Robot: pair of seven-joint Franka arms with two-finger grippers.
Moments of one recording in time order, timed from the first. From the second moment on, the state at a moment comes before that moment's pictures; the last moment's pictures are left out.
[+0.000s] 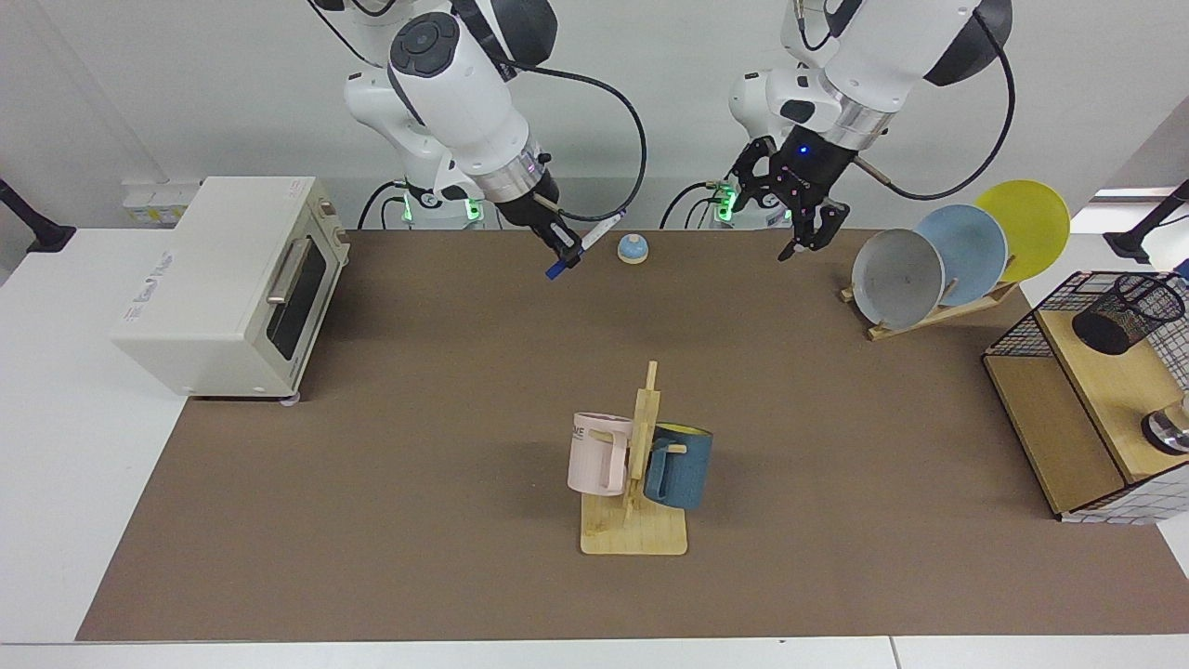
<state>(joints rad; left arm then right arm) -0.05 -0.05 -0.27 -1.64 -0.32 1.70 0.78 0.10 0.14 0.35 -1.55 0.38 1.78 1.41</state>
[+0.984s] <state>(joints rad) -0.10 -0.05 -0.34 -1.68 -0.37 1.72 0.77 0.17 0.16 0.34 -1.58 0.38 1.90 1.59</state>
